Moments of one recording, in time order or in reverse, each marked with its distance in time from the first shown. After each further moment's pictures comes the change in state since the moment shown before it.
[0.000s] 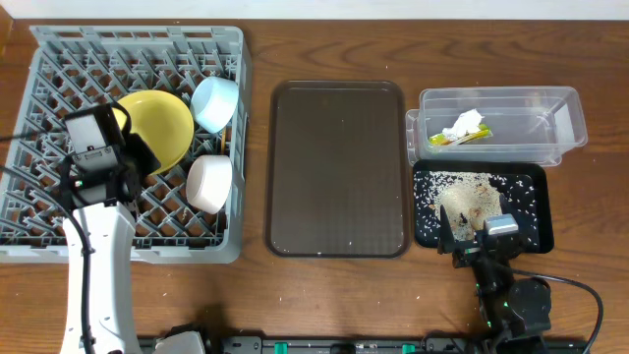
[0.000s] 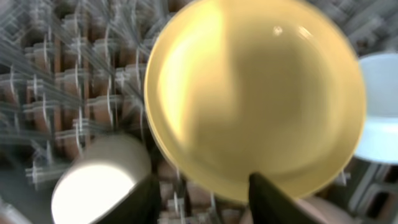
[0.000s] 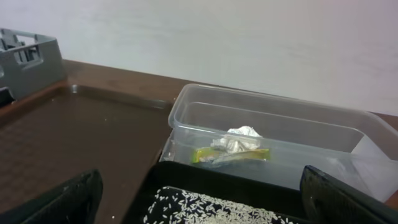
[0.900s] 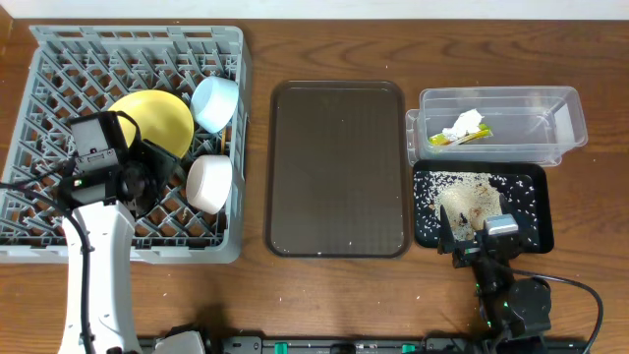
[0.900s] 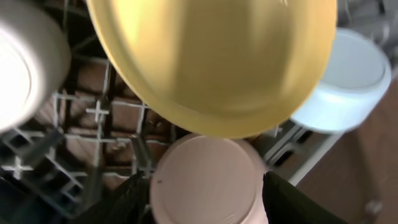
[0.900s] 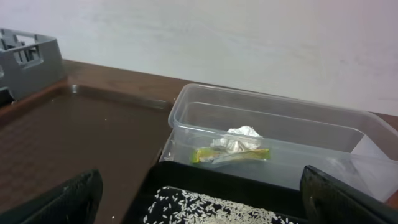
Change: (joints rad) left arm 0.004 0.010 0.002 -0.119 0.280 -0.424; right arm 0.000 0.000 0.000 0.000 0.000 0.000
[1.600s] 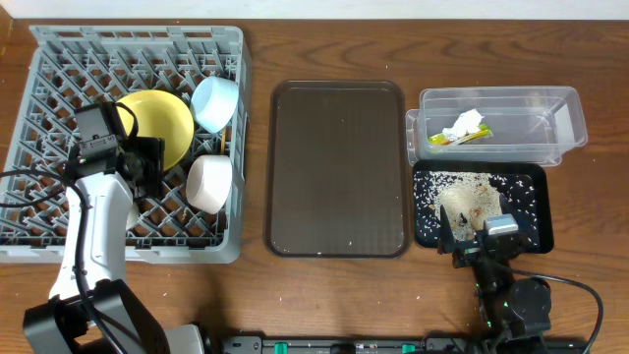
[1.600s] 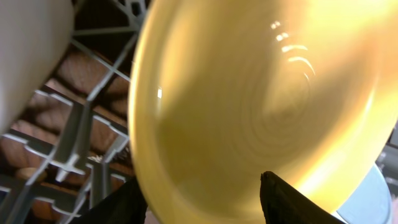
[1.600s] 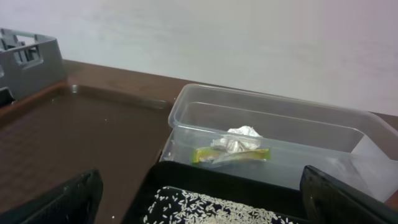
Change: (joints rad) left arm 0.038 0.195 0.000 0.160 -0.036 -0.420; right arm 0.000 0.000 0.000 0.000 0.000 0.000
